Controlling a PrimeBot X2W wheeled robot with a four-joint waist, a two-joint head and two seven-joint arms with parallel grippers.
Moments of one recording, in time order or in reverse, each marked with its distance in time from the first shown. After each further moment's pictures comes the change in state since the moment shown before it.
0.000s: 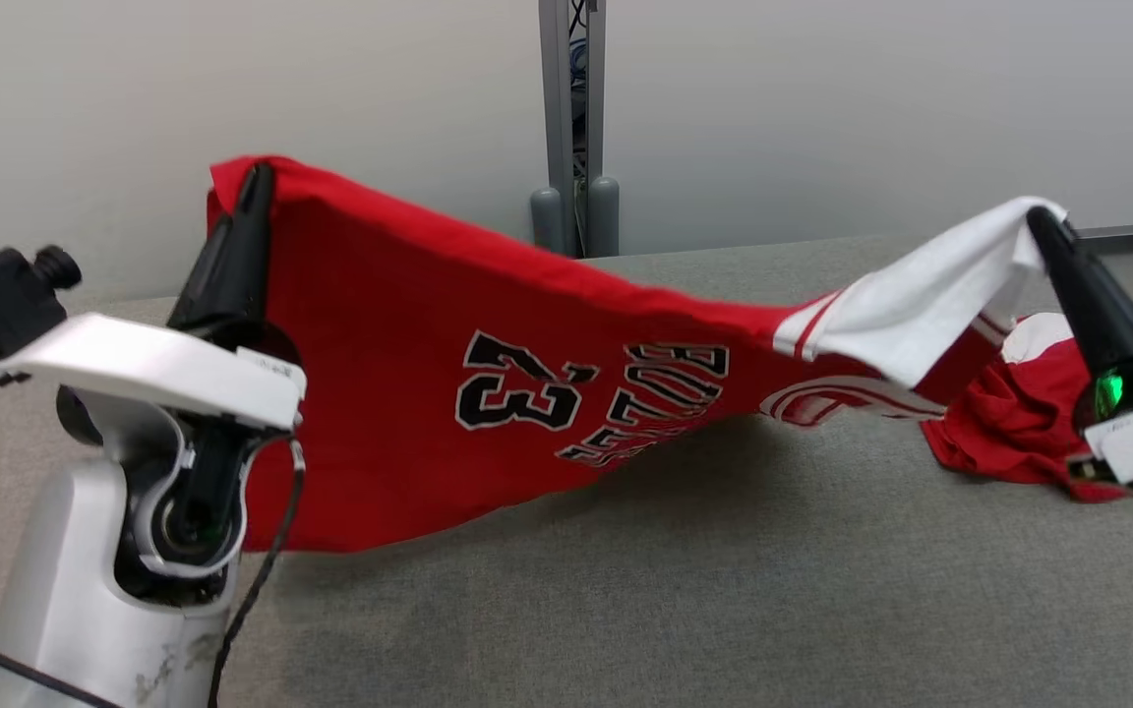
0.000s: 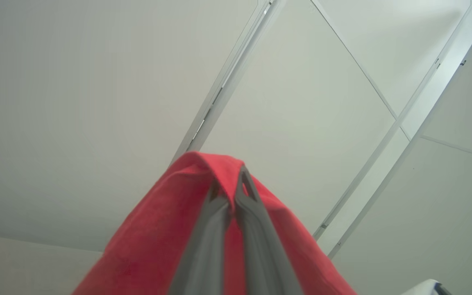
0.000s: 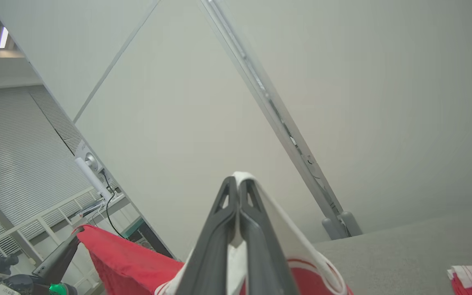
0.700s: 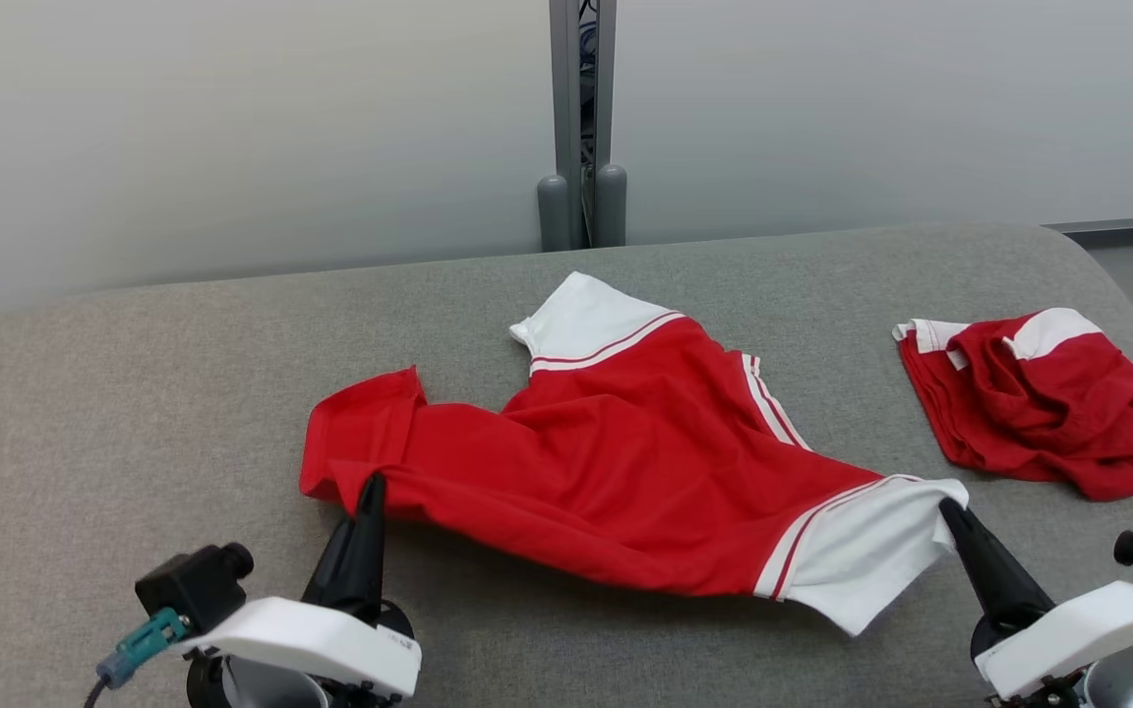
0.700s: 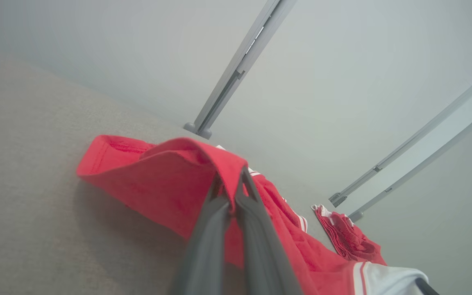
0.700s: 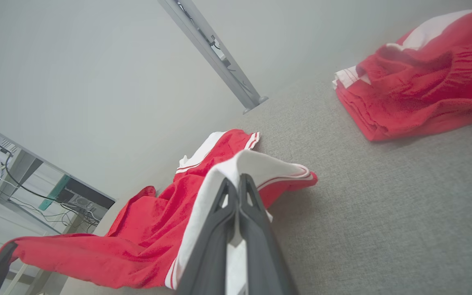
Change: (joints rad) left arm 0.372 -0.081 -0.119 0.132 0.127 -0.015 -0.190; right arm 0.221 -0.060 0.233 0.394 -0.047 0.000 -0.294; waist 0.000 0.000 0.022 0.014
